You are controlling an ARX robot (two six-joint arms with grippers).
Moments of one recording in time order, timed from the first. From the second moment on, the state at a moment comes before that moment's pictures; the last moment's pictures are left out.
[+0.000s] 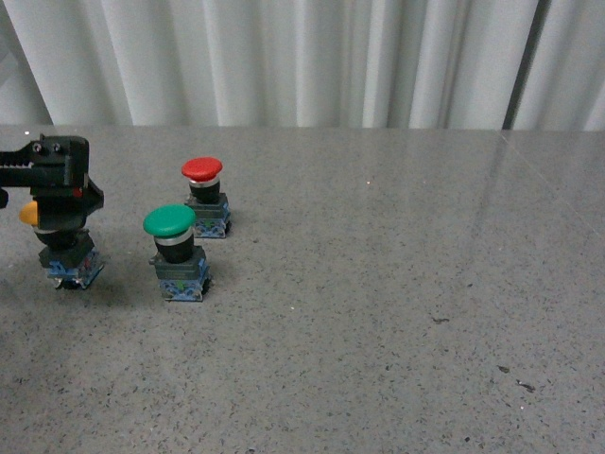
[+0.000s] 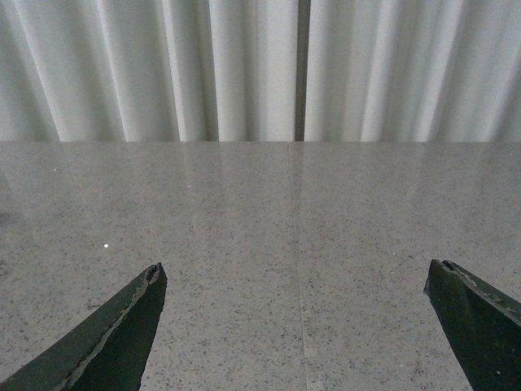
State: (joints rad) left arm -0.04 1.54 0.81 0.08 -0.01 0.01; right arm 0.00 0.00 0.01 0.00 0.00 0.00
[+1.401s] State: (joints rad) left arm -0.48 1.62 1.20 0.00 -0.14 -0.13; right arm 0.00 0.00 0.01 0.00 0.00 0.00
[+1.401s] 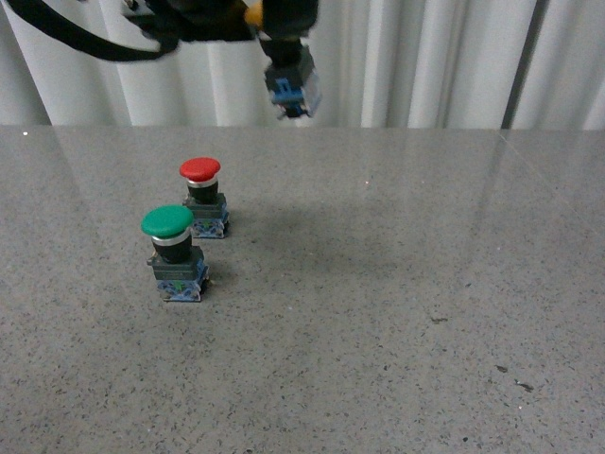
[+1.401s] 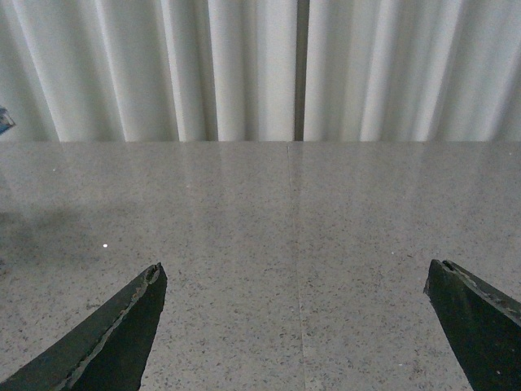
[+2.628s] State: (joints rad) left arm -0.63 1.95 1.29 0.01 -0.17 -0.37; right arm 0.00 0.00 0.01 0.00 0.00 0.00
